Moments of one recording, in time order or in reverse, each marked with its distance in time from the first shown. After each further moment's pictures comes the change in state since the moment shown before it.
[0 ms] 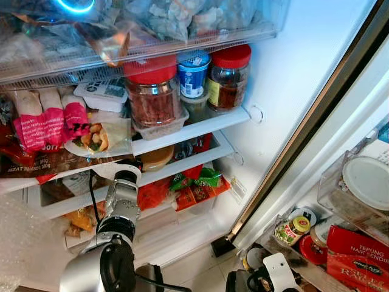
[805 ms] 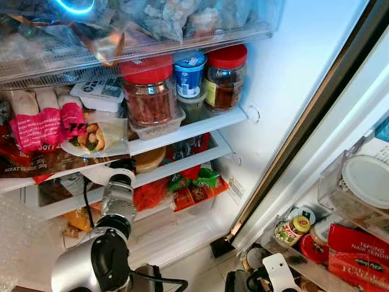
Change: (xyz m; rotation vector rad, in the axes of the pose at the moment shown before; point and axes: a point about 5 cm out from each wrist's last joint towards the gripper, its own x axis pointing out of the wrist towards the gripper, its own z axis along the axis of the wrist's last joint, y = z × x) left arm 0.001 0.016 0.002 -0.016 0.008 0.155; right arm 0.000 0.002 0.000 0.000 0.002 -0.001
